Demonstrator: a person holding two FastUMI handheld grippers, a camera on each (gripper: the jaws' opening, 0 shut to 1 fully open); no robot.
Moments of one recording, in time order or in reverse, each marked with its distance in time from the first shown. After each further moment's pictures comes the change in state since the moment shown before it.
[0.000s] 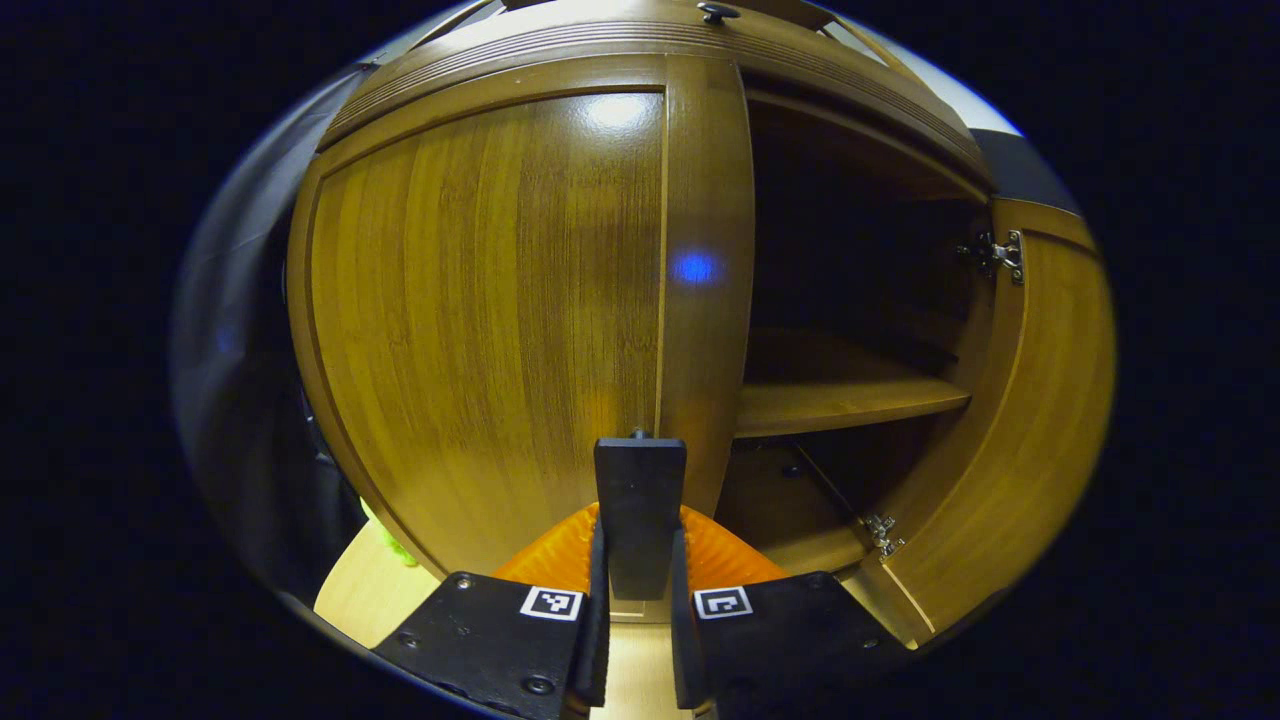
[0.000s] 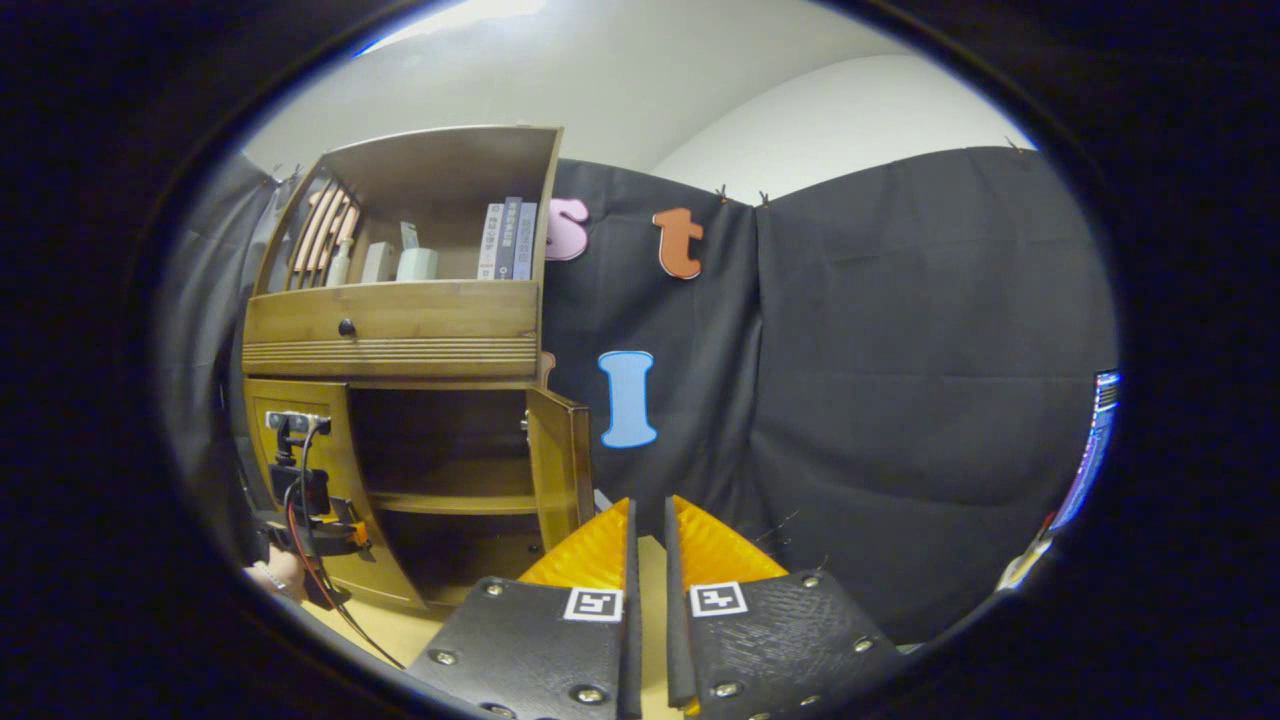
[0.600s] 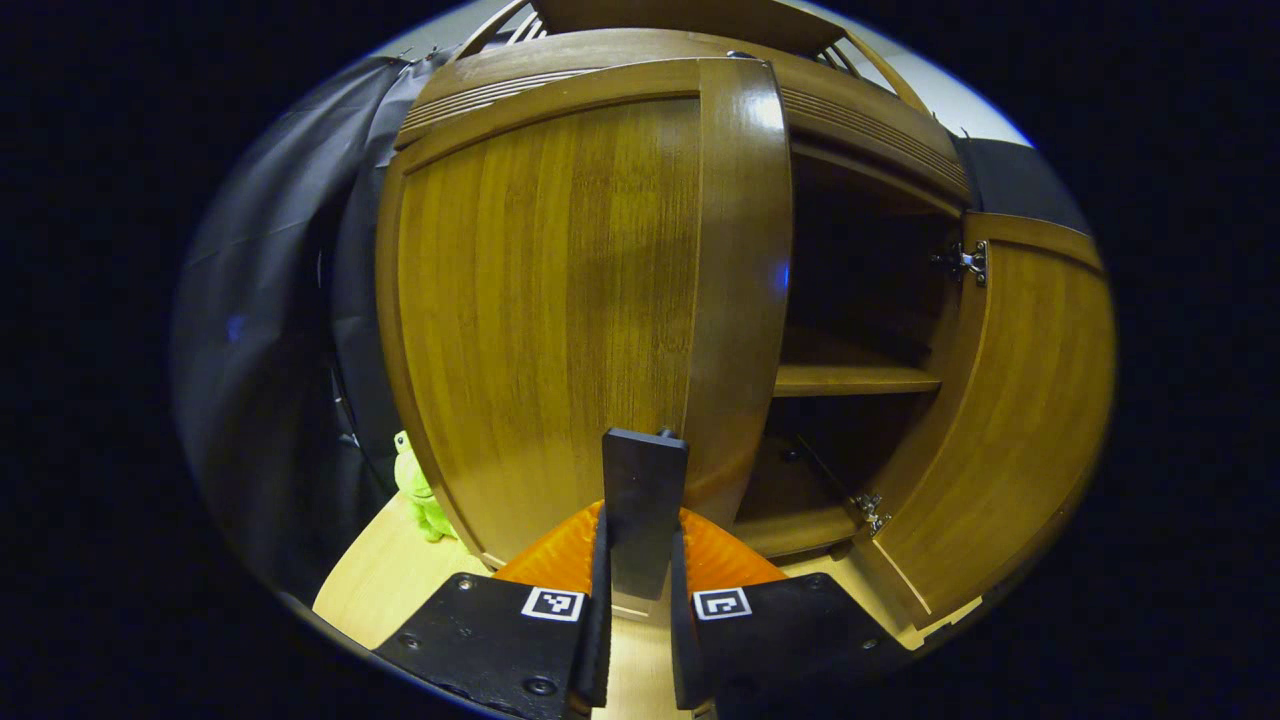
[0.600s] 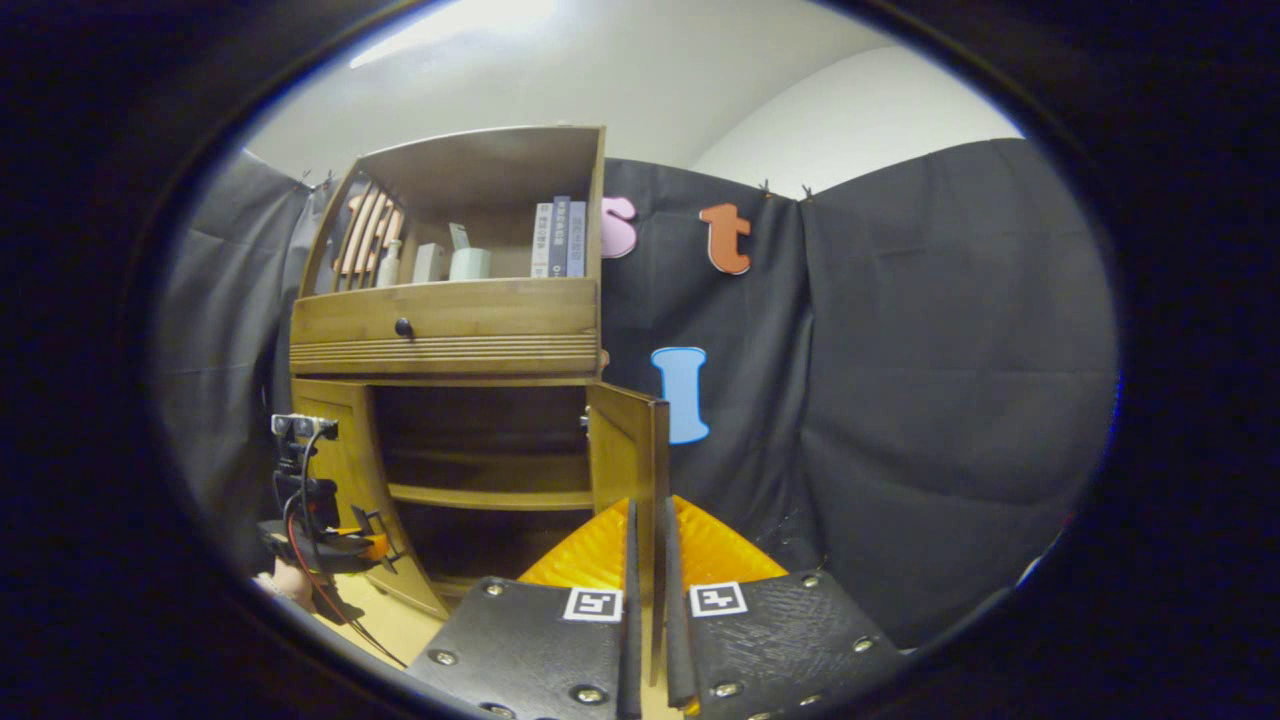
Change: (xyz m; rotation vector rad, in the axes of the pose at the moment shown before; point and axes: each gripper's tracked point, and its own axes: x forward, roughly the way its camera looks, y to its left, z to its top) left arm -0.001 0.003 0.003 -0.024 -0.006 0.028; right arm -0.009 0.044 -0.007 0.011 0.021 0.162
